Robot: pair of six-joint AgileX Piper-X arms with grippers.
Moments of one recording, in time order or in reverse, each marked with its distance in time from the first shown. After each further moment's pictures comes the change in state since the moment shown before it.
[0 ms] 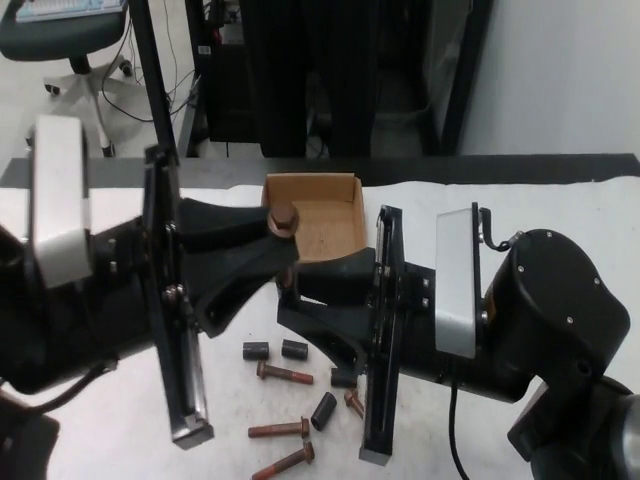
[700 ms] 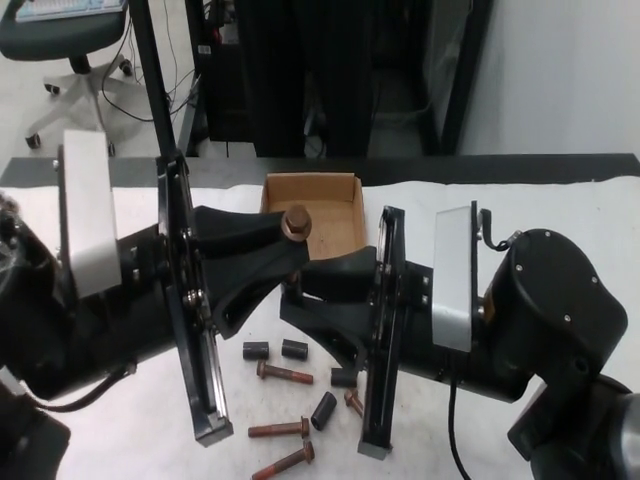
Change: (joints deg) left arm -0.2 0.0 0.0 4.7 -2.6 5.3; right arm 0.0 0.6 0.0 1.0 0.9 0.1
